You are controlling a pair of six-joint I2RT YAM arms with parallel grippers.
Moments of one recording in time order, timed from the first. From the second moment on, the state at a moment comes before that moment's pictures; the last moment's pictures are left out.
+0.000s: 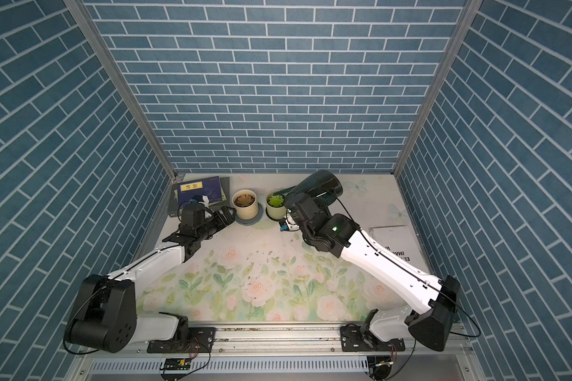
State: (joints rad) left arm -0.20 1.35 0.72 0.09 0.13 -0.71; right arm 0.92 1.35 1.38 -0.77 0.86 -1.39
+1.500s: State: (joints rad) left arm -0.19 1.35 0.72 0.09 0.13 -0.70; right arm 0.95 1.29 1.29 -0.77 0.82 -1.40
